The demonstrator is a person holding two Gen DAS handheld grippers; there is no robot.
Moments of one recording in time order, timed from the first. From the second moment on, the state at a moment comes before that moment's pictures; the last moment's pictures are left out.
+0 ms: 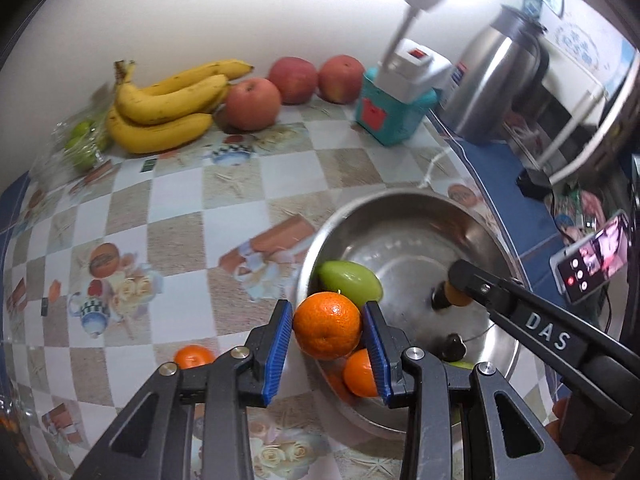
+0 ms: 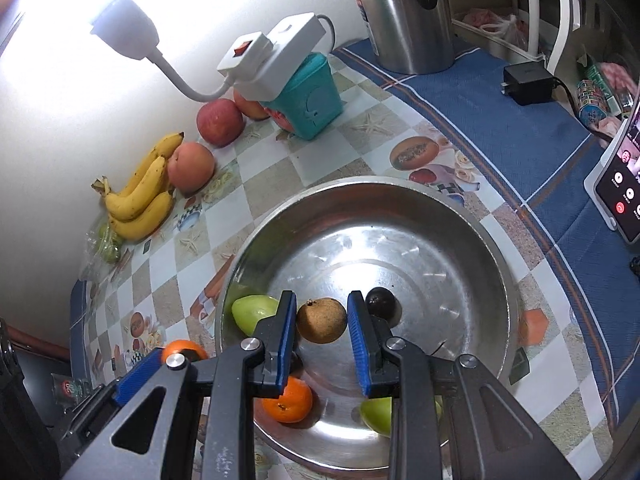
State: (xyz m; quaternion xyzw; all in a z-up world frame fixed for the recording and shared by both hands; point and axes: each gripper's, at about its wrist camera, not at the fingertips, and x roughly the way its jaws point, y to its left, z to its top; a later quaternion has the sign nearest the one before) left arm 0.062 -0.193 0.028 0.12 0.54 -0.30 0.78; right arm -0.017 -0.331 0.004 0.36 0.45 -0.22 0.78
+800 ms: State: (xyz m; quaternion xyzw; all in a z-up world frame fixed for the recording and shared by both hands) left arm 0.066 -0.203 -0.001 0.12 0.55 -0.30 0.77; right arm -0.009 -0.333 -0.037 0.37 0.50 -0.22 0.75
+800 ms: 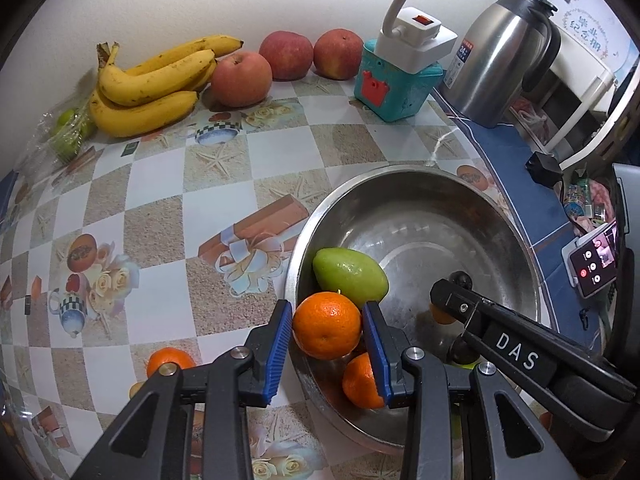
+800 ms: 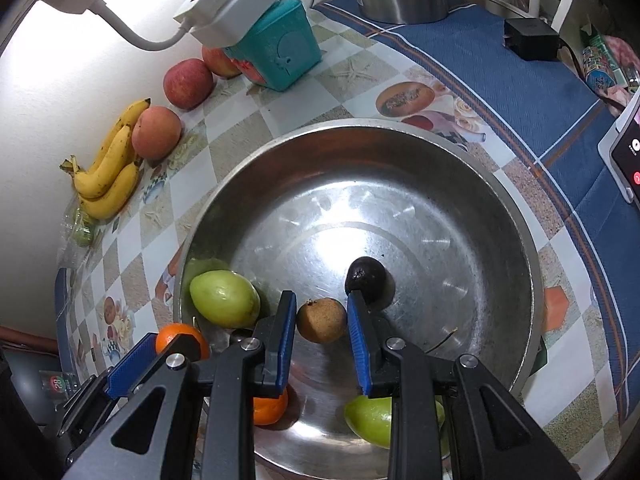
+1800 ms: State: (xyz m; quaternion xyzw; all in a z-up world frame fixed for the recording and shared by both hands) left arm 0.066 -0.198 0.009 0.12 0.54 -0.30 0.78; right arm -0.009 -0.331 -0.021 0.36 0.50 -0.22 0.75
